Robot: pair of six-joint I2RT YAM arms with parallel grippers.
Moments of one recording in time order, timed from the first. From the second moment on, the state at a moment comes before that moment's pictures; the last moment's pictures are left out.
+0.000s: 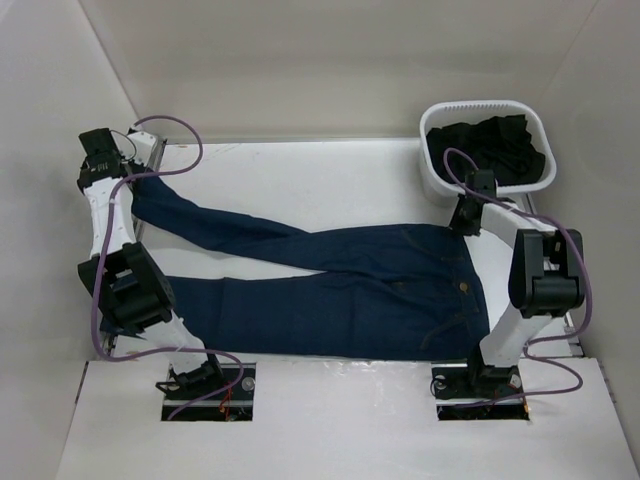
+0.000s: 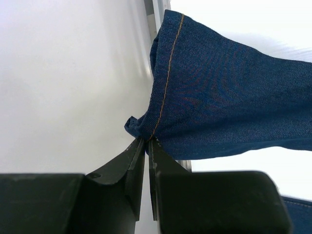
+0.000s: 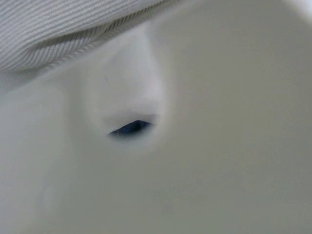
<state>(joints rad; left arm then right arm) 0.42 1.72 1.57 -0.61 0.04 0.71 -0.03 1.77 1.11 -0.34 0.12 0.35</state>
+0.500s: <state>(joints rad) 0.41 1.68 1.57 -0.59 0.04 0.72 -0.02 1.55 1.09 -0.43 0.10 0.39</state>
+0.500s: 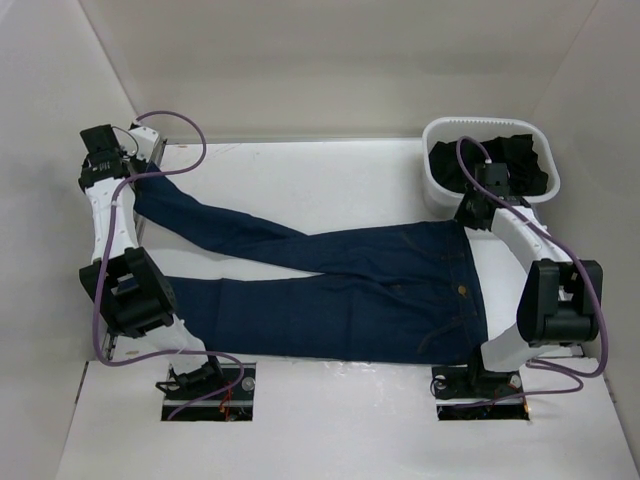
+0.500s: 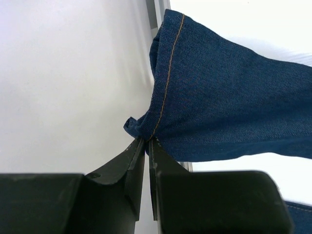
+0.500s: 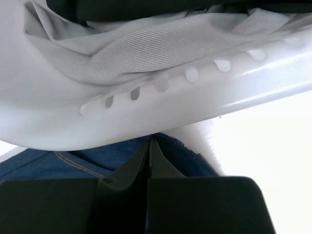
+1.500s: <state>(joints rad) 0.34 1.75 1.74 -1.05 -0.08 1.04 -0.30 0.94 0.75 -0.36 0.08 0.61</state>
